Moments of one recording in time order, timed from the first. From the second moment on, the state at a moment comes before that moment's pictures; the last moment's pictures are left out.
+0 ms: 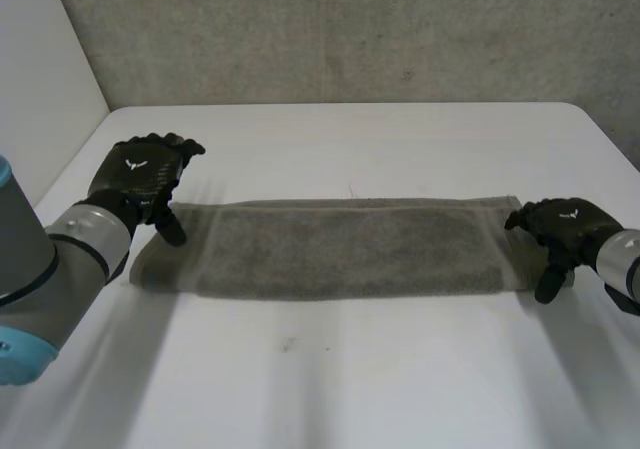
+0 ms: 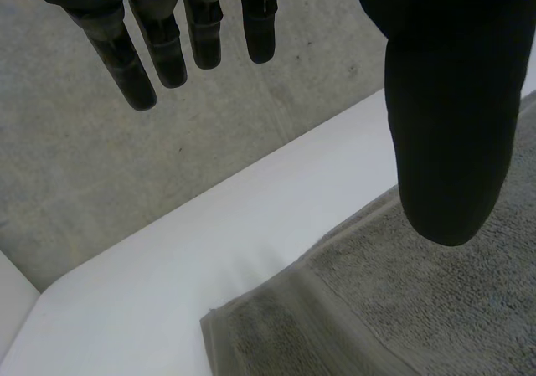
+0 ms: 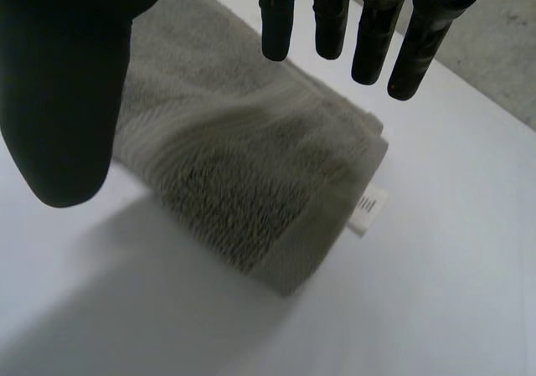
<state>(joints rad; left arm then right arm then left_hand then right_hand) 4.43 -1.79 -1.70 3.33 -1.46 3.36 1.56 -1.15 1.60 0.11 1.22 2.57 0.25 0.24 0.24 0.24 0.06 0.22 0.23 0.22 0.24 0.07</state>
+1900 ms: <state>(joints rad) 4.34 -1.80 -1.71 3.42 -1.46 3.36 2.24 -1.12 1.46 -0.30 1.37 2.55 0.23 0.22 0.23 0.22 0.05 0.22 0.23 0.21 0.24 0.07</state>
